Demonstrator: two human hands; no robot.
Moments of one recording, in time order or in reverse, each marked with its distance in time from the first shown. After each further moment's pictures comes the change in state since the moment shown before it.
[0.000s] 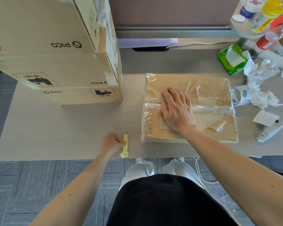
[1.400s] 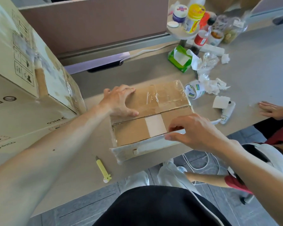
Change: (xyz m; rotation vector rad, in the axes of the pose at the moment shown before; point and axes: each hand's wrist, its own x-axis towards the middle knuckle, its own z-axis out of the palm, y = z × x) left_hand 0.021 0.281 -0.053 0.762 -0.036 1.044; right_hand -0.065 0.038 -0.169 0.160 -0.354 0.241
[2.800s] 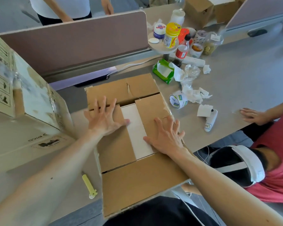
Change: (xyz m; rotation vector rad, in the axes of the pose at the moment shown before) left_hand 0.000 0.026 0.037 0.023 0.019 -0.312; right_hand 0.045 0.046 0.076 -0.021 0.081 0.435
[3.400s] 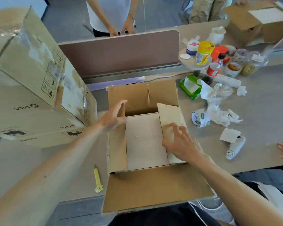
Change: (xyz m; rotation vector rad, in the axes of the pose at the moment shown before) left_hand -0.046 0.002 -0.073 -0.695 -0.068 -0.048; right_hand 0.018 0.015 -0.055 0.059 -0.108 -0.260
